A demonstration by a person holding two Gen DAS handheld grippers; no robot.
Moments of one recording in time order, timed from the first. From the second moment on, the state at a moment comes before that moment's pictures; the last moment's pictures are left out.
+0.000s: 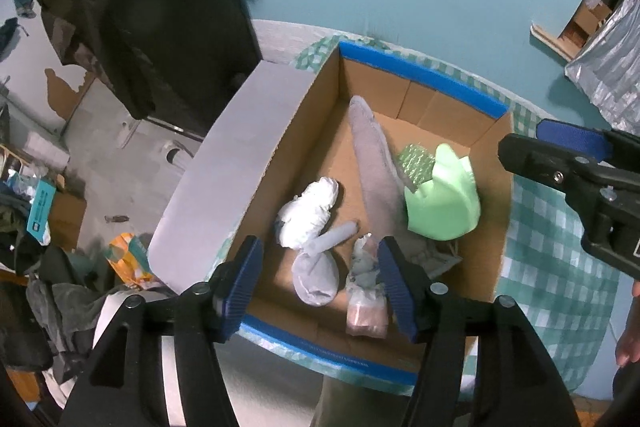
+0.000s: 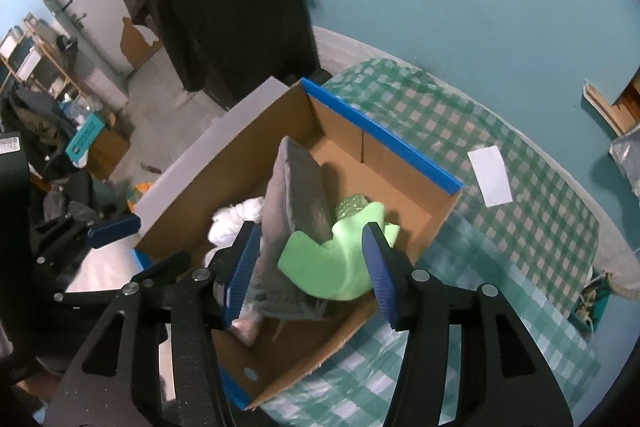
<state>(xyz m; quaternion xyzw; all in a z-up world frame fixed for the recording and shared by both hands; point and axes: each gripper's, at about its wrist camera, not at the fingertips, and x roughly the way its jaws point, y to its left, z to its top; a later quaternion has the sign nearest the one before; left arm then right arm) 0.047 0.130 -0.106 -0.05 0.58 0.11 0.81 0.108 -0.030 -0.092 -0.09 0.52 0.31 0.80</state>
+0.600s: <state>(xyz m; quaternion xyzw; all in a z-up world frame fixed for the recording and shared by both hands) 0.010 0.105 -0.034 -0.06 0.53 0.10 0.84 0.076 -0.076 -0.034 -0.06 0.48 0.28 0.83</state>
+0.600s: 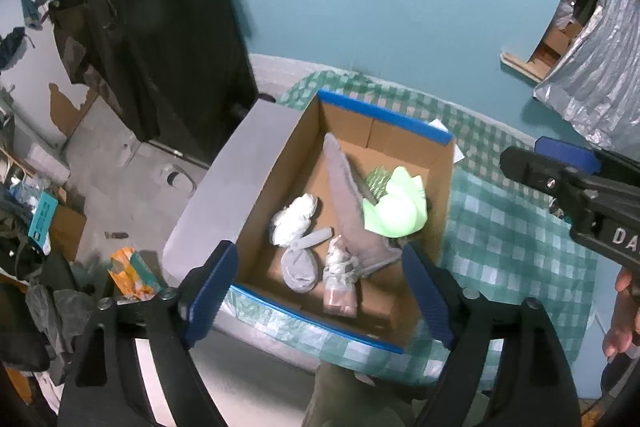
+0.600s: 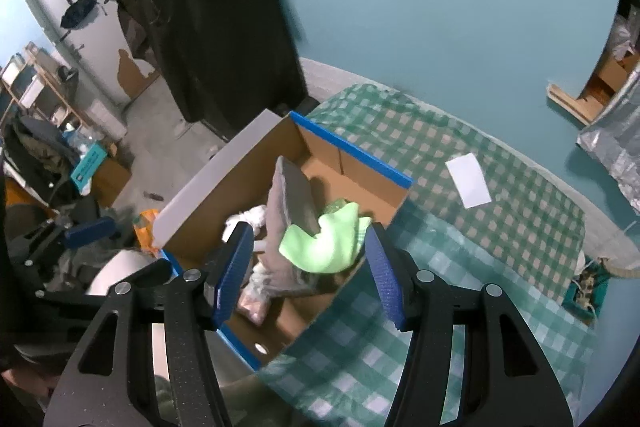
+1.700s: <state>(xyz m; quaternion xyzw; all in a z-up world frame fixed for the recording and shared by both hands) -0.018 0.045 0.010 -0.01 0.51 0.07 0.86 0.027 -0.157 -0.006 0.00 0.46 0.19 0.87</state>
